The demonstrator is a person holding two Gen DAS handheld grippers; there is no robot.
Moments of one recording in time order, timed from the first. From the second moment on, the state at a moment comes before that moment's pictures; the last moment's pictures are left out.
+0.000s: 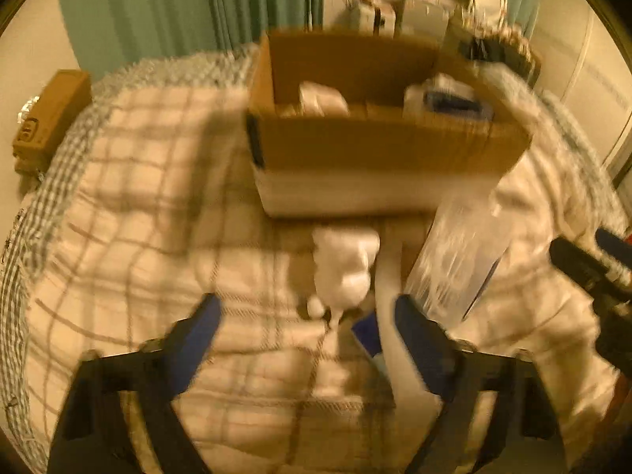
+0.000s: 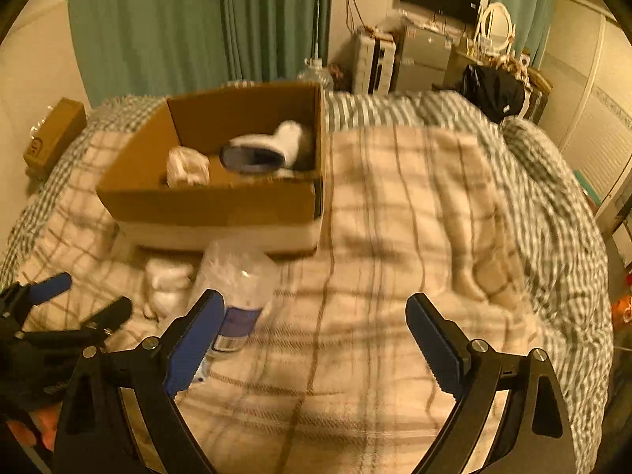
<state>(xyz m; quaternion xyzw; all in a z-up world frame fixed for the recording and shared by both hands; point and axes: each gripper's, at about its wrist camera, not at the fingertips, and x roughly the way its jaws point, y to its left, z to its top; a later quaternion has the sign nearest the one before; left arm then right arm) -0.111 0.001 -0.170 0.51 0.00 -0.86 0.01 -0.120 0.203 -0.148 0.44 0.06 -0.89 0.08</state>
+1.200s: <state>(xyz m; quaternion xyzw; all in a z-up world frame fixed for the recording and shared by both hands) -0.100 -0.035 -0.131 0.45 0.09 -0.89 -0.03 -0.133 0.182 -0.175 0.49 0.03 -0.86 0.12</state>
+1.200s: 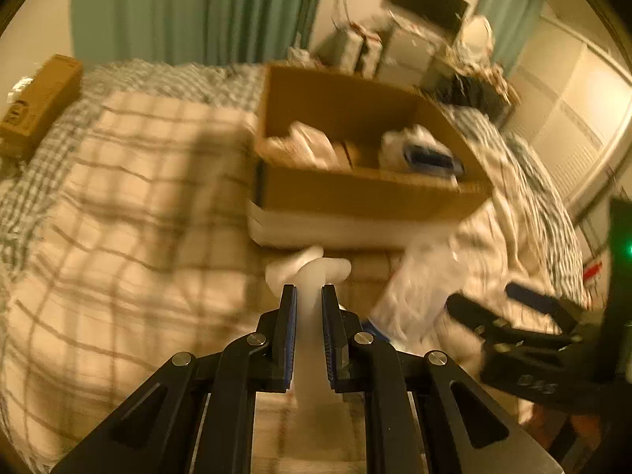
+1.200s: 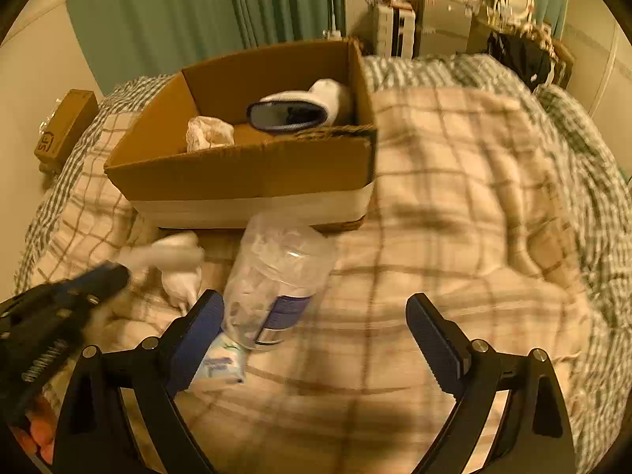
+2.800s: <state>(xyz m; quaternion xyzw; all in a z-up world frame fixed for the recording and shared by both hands) -0.123 -0.023 -0.003 0.36 0.05 -0.93 -0.04 -0.101 0.142 0.001 0.28 0.10 -0.94 0.14</state>
